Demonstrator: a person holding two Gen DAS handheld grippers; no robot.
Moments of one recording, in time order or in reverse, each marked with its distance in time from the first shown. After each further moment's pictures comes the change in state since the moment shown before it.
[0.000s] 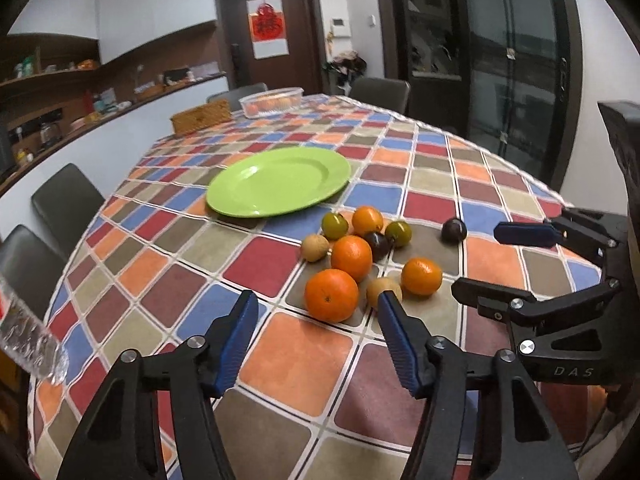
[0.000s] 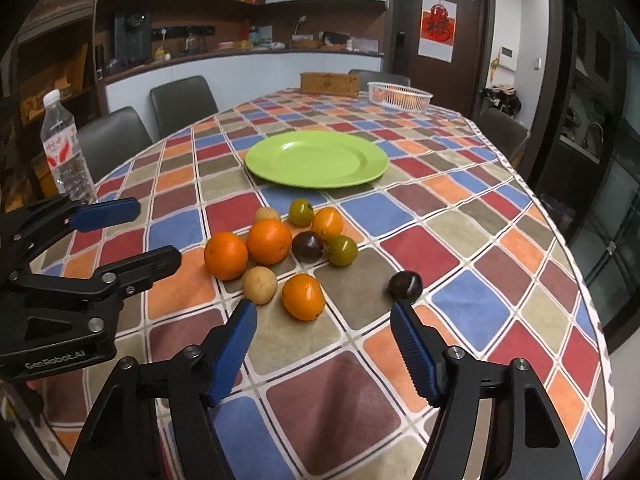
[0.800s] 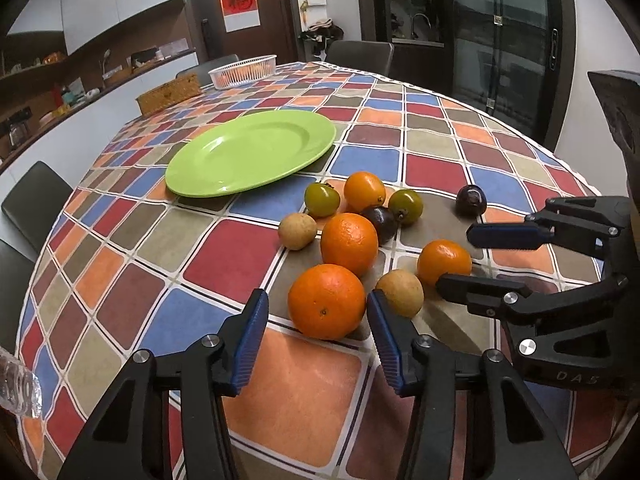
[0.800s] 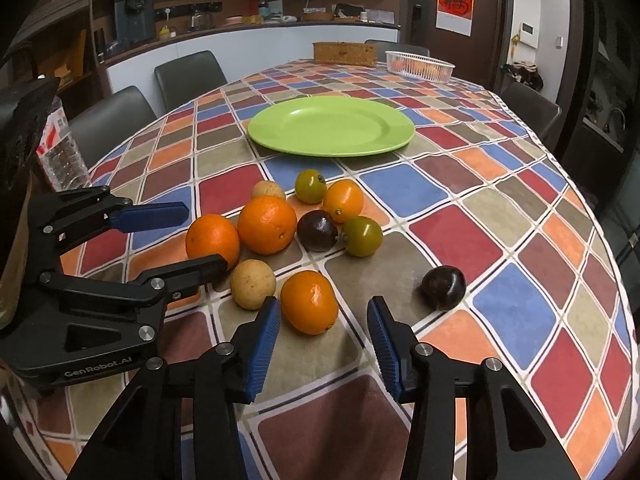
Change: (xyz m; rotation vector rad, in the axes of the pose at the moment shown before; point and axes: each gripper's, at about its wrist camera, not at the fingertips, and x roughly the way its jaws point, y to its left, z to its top) left arm 0.058 0.005 0.006 0.059 0.102 -0.060; right arm 0.050 -0.001 0.004 0.002 0.102 0.073
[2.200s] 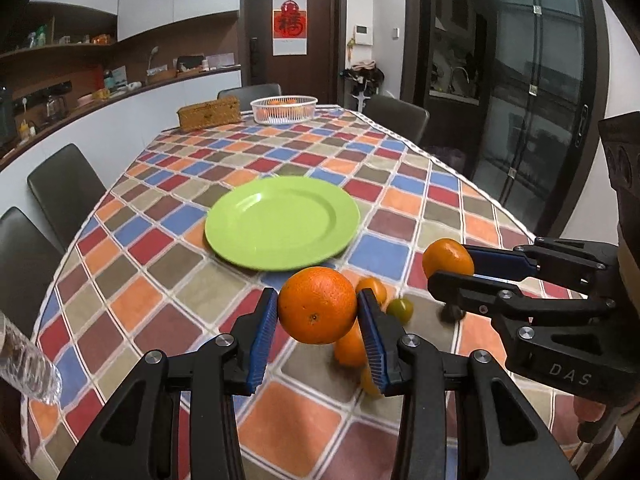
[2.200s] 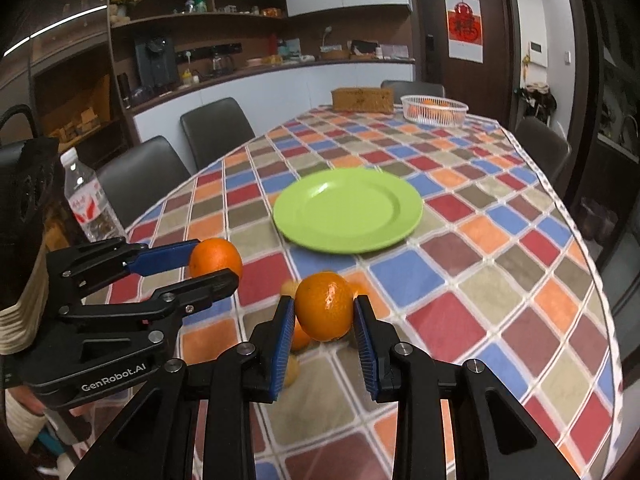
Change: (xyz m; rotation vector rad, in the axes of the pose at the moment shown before) left arm -0.057 0.015 0.059 -0.189 -0.123 0.043; right arm -0.048 -0.016 0.065 0.013 -0.141 0.115
